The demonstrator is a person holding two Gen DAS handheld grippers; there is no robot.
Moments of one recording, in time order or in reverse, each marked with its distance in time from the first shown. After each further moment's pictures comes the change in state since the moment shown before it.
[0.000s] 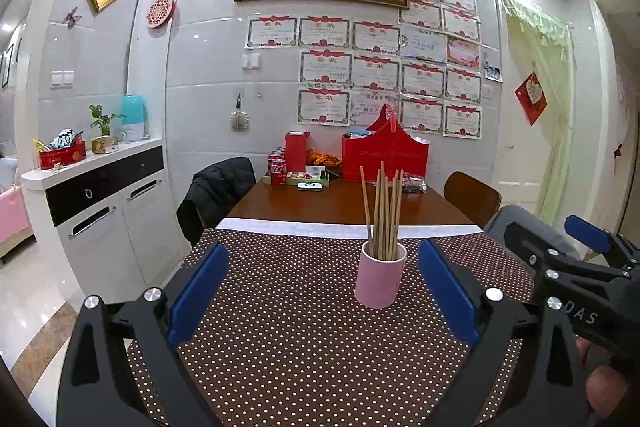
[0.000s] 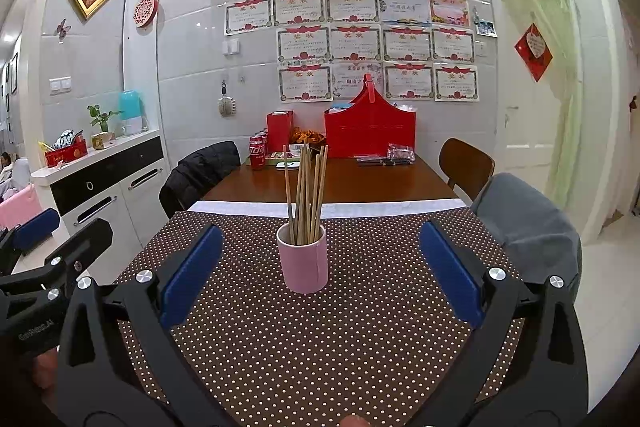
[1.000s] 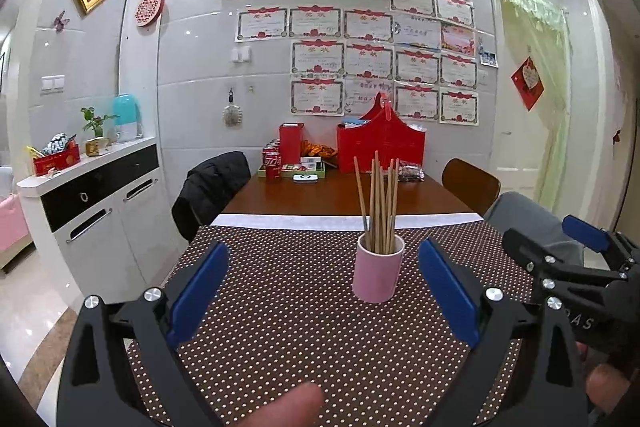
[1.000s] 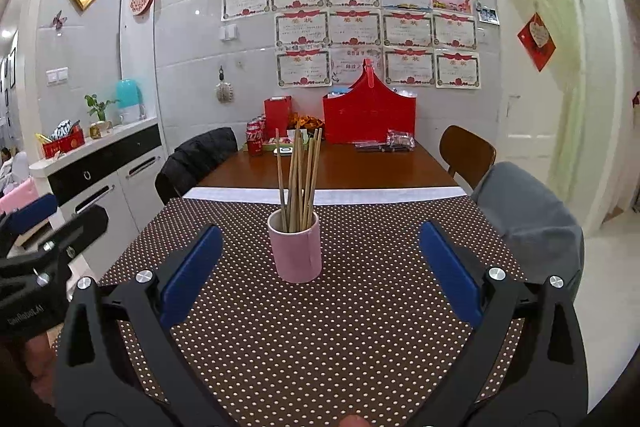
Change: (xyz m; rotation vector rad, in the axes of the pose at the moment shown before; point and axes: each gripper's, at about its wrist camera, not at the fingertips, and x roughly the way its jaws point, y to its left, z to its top) left arm 0.013 -0.013 0.004 0.037 0.035 0.002; right arm 0.015 -0.011 -0.003 0.006 0.046 0.005
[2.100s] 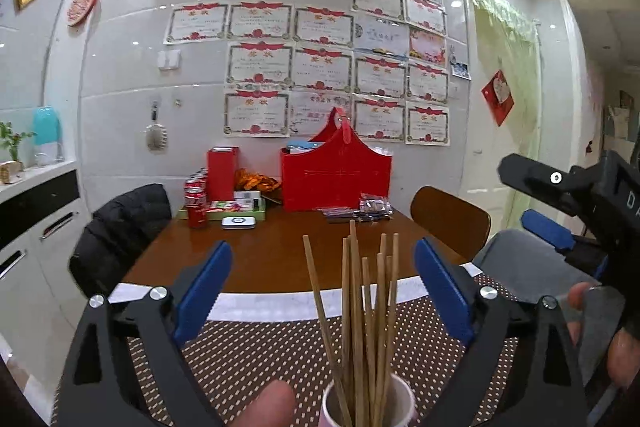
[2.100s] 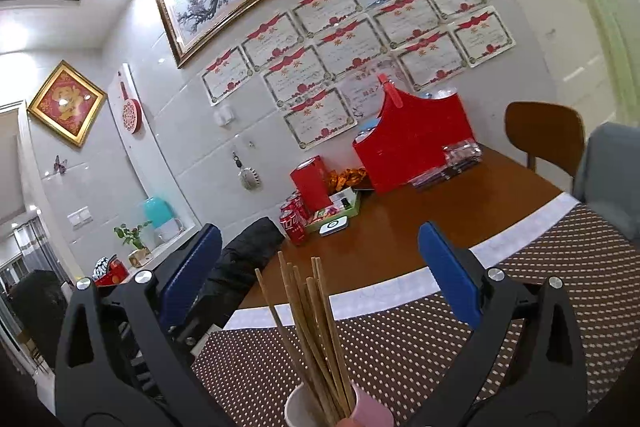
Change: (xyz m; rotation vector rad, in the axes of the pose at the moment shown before) left arm 0.242 -0.049 0.067 0.008 -0.080 -0.192; right arm 0.201 -0.087 0.080 0.393 -0.147 0.251
